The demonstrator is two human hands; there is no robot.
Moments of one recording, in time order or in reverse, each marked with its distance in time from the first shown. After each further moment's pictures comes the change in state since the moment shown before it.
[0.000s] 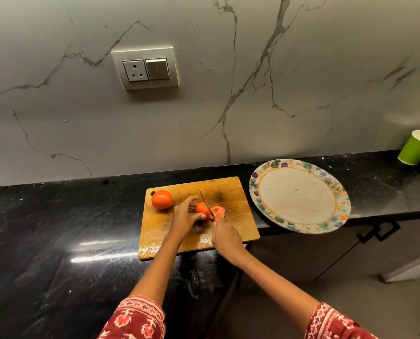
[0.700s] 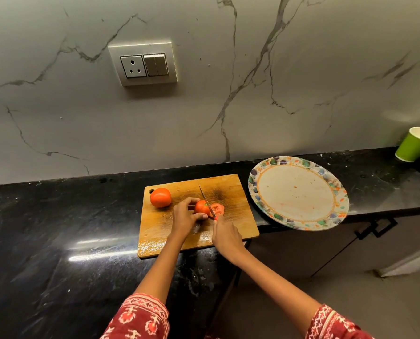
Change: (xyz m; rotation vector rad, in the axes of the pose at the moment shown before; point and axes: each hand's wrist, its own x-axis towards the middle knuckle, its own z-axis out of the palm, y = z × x) left_hand -0.004 0.003 0.006 -0.037 0.093 0.023; right_hand -0.005 -0.001 -0.001 0.016 0.009 0.015
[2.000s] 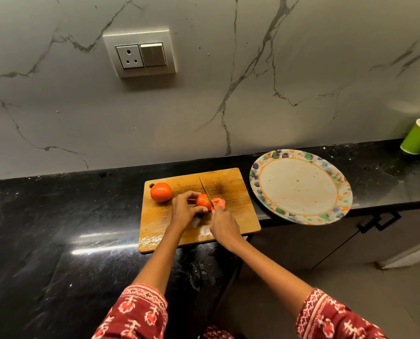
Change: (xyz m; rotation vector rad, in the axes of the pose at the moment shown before) left_hand 0.008 0.001 -0.005 -0.016 -0.052 -0.023; right_hand 0.014 -0.006 0.001 0.019 0.005 0.011
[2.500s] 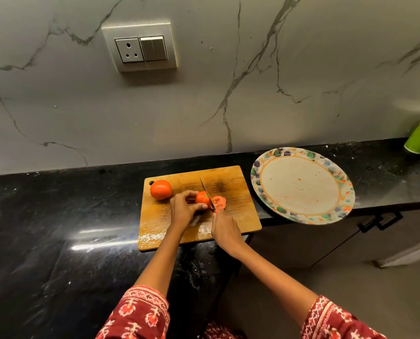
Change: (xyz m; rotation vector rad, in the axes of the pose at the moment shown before) left_hand 0.000 -0.009 0.004 -0.017 0.099 -0.043; right_hand -0.003 0.009 0.011 0.033 -0.013 0.006
